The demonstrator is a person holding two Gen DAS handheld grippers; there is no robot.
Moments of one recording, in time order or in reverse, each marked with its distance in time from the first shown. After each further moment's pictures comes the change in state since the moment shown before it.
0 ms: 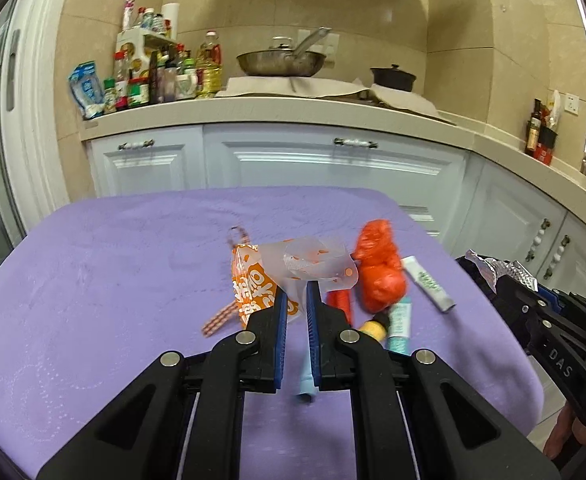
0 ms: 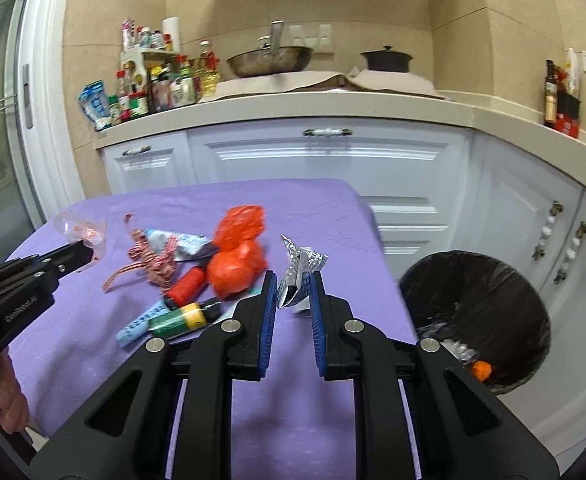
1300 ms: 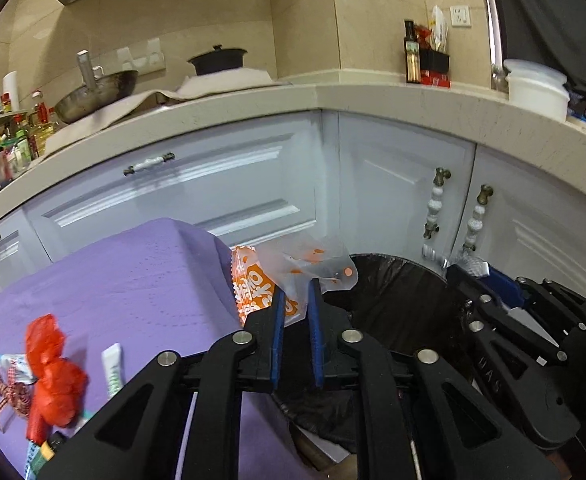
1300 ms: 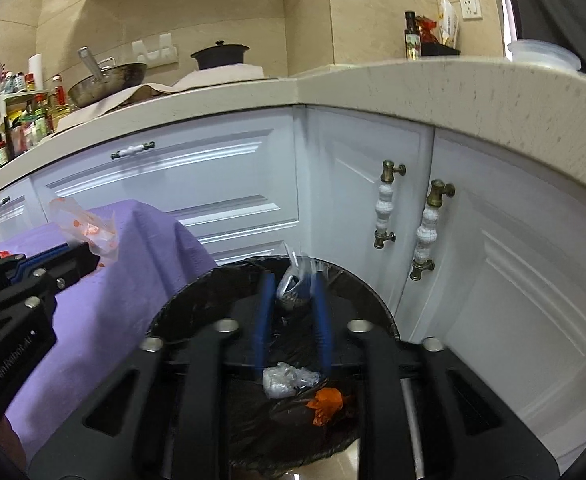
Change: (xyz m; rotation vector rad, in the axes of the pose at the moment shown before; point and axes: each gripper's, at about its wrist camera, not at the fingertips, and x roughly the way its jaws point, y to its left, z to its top) left arm 0.106 -0.269 0.022 0.308 0.031 -0.234; right arm 0.038 -0.239 -0.016 0.197 -0.025 -0.341
